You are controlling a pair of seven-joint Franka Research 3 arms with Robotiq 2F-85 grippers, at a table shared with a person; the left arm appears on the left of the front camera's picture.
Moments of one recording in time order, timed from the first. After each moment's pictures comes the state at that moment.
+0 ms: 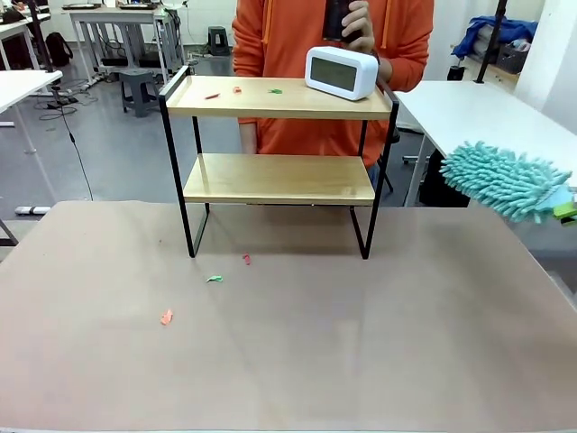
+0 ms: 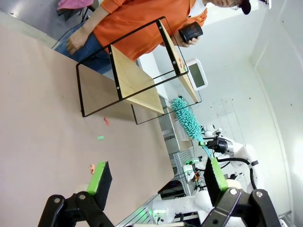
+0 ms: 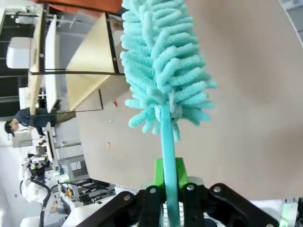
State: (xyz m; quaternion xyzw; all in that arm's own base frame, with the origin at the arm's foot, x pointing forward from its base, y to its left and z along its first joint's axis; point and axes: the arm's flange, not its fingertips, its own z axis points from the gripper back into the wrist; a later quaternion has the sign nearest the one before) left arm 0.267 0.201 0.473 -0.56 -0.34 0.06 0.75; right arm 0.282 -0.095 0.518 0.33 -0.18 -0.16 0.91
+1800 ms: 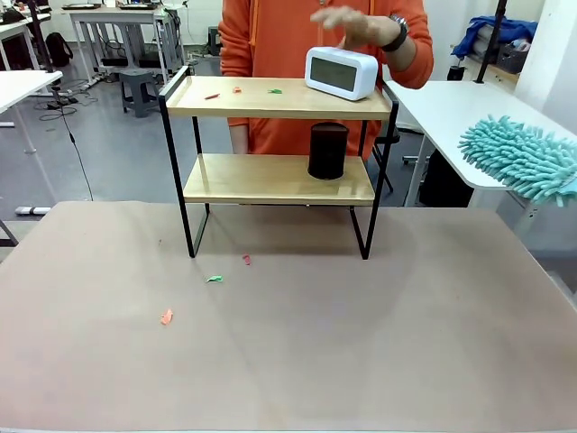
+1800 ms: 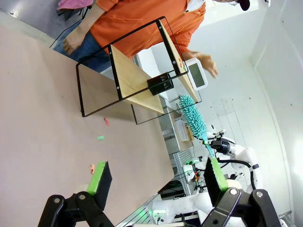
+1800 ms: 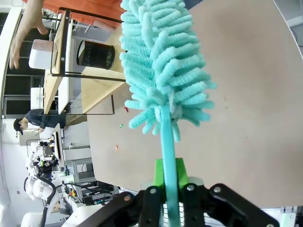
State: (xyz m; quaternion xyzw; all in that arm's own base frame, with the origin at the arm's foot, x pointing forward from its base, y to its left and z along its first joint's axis) left arm 0.267 0.201 0.473 -0.56 -0.34 0.06 0.75; right arm 0.273 -0.113 0.528 0.35 -0.21 -0.14 0.90
